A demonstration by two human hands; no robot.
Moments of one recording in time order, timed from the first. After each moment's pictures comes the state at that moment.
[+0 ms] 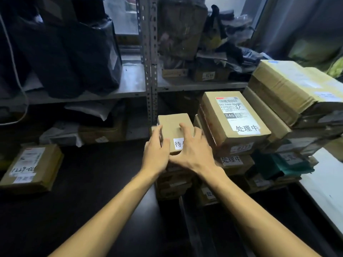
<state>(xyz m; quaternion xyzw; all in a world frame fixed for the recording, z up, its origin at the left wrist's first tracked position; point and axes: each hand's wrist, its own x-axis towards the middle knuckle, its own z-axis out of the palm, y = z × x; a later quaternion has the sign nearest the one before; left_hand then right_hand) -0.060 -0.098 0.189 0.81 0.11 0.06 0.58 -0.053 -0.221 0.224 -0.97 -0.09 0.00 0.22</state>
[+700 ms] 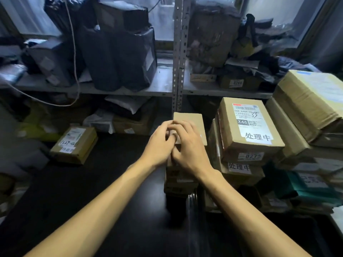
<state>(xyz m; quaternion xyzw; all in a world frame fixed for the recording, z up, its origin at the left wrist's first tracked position) -0.089 -0.092 0.225 0.83 0.08 0.12 0.54 -0.066 -0.214 0.234 -0.87 -0.34 -0.10 0.35</state>
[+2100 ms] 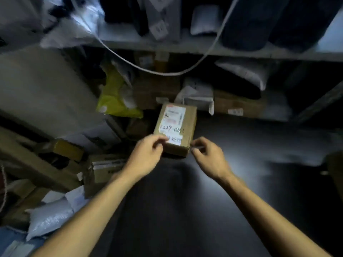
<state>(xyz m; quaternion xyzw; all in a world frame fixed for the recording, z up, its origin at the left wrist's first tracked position) -0.188 0.406 0.070 0.88 0.22 0.02 0.42 -0.105 0.224 0.057 -0.87 -0.16 0.22 0.42</state>
